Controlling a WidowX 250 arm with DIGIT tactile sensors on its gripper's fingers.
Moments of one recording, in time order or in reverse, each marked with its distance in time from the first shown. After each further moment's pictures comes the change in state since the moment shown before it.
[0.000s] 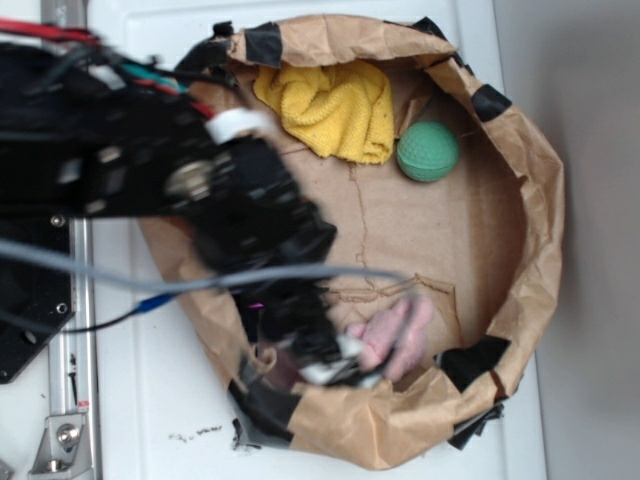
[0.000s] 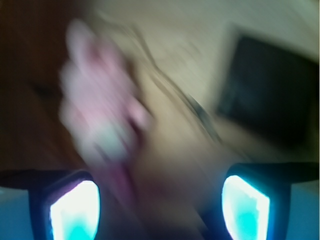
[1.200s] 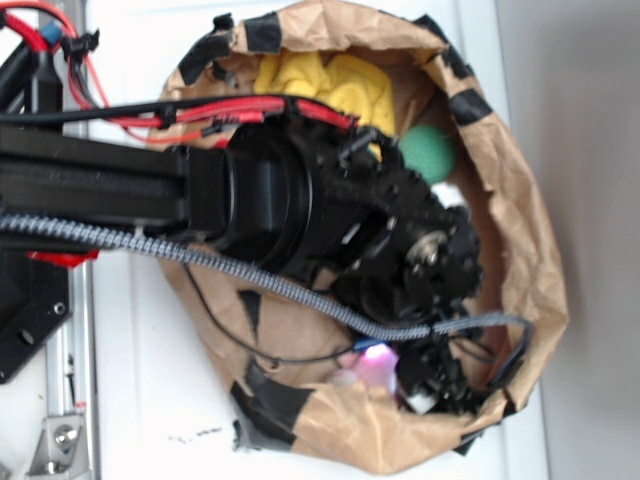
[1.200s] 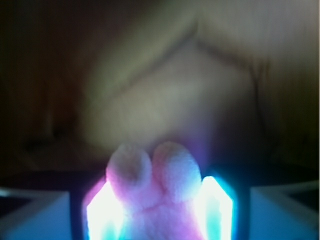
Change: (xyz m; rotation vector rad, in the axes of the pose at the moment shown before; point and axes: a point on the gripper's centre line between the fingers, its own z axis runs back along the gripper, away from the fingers) arm -0.019 -0.038 -0.077 0.113 0.224 -0.157
